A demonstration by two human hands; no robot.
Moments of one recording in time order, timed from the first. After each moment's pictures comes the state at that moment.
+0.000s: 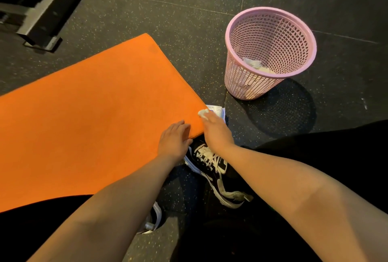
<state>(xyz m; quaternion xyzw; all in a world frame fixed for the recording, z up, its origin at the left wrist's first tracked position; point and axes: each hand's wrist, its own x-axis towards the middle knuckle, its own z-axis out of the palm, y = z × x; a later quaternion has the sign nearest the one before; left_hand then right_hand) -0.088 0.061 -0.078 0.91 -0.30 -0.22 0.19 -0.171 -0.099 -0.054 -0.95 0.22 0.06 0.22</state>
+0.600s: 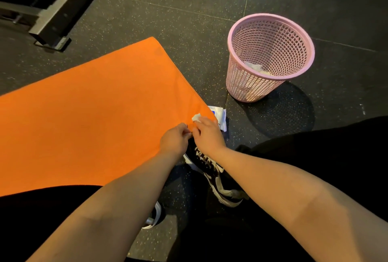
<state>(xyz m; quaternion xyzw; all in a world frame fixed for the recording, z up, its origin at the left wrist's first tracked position) -0.102 0.057 -0.041 0.91 -0.19 -0.23 0.28 -0.170 -0.064 -0.030 -0.92 0.22 0.08 0.31</state>
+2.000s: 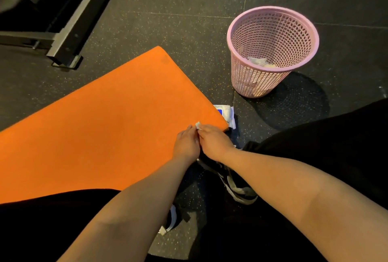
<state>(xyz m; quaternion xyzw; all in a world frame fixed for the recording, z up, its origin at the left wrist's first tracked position) -0.110 0.063 -0.055 0.90 -0.25 -0.26 0.23 -0.180 -0.057 -0.043 -0.94 0.15 0.13 0.28</state>
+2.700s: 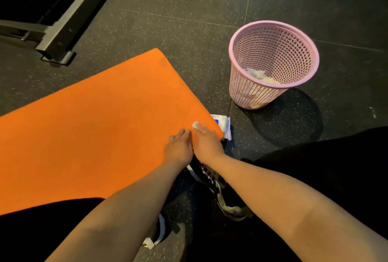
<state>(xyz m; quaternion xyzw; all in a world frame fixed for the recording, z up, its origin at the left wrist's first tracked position) -0.088 0.054 -0.059 0.92 -0.24 -0.26 0.15 -0.148 -0.060 -0.051 -0.93 0.21 0.12 0.27</state>
